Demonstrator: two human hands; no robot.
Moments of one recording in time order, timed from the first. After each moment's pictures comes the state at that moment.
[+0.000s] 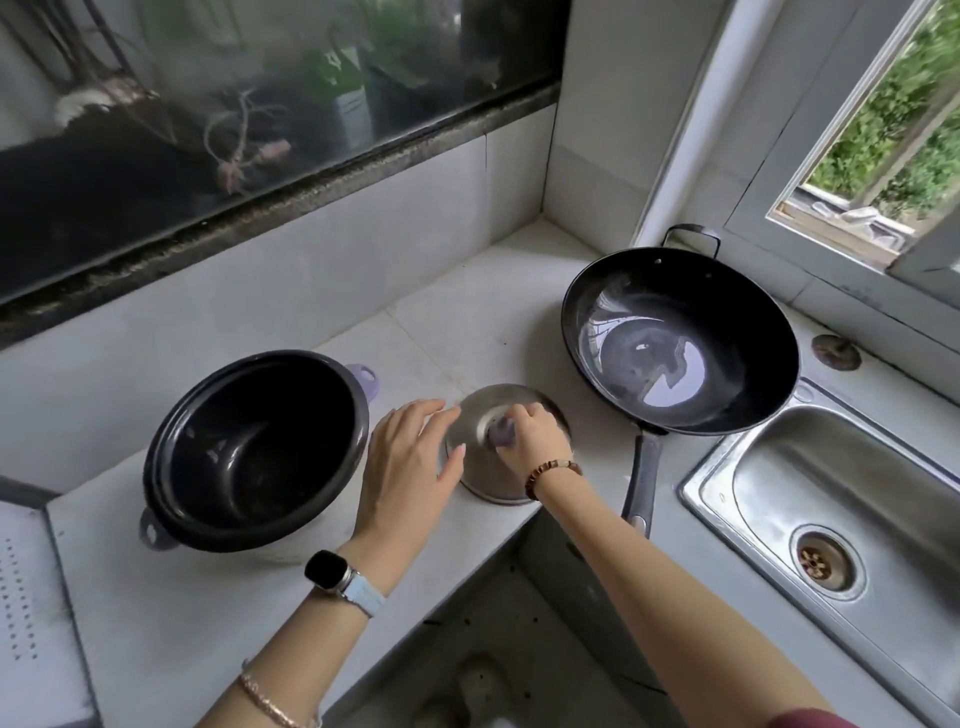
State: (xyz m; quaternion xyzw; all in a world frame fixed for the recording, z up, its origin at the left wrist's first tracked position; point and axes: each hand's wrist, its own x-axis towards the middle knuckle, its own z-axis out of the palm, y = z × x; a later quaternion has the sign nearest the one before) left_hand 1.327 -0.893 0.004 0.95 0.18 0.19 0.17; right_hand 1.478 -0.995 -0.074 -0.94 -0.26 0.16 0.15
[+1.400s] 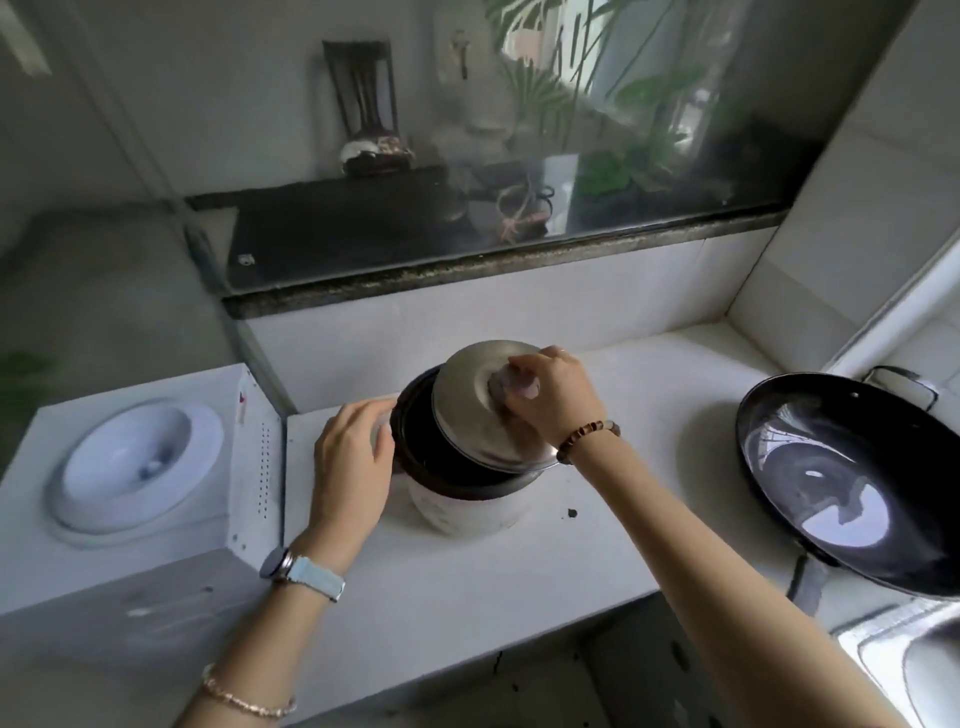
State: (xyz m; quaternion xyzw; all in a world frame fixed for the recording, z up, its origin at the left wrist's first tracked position) left_hand 1.151 -0.779 0.056 0.81 0.44 0.34 0.19; right_hand 1.368 -0.850 0.094 -0.82 -0.49 0.05 0.29
